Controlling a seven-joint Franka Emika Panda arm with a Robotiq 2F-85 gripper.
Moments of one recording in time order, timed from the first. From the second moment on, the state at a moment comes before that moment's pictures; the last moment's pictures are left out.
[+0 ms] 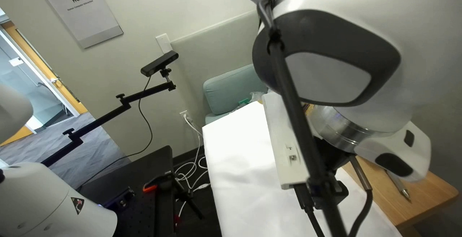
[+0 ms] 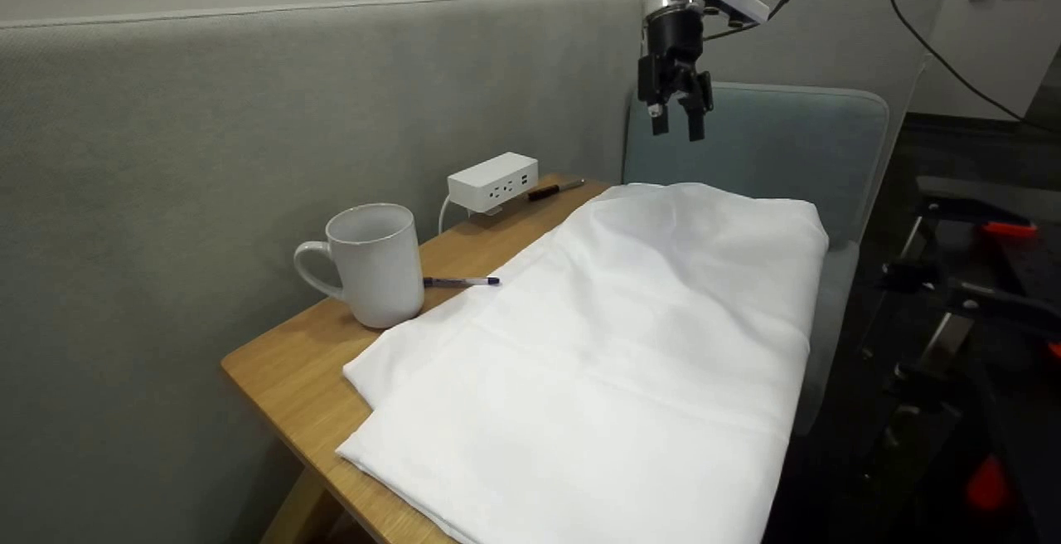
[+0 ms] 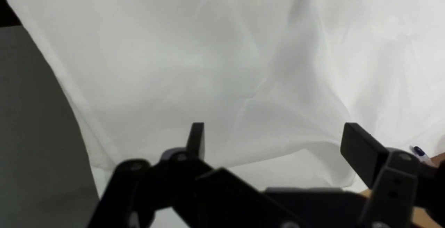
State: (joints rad) arm -0.30 0.56 -0.11 -1.92 0.38 2.04 -0.33
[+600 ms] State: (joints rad) arm -0.40 0.72 -0.03 -1.90 0.44 2.19 -0.47
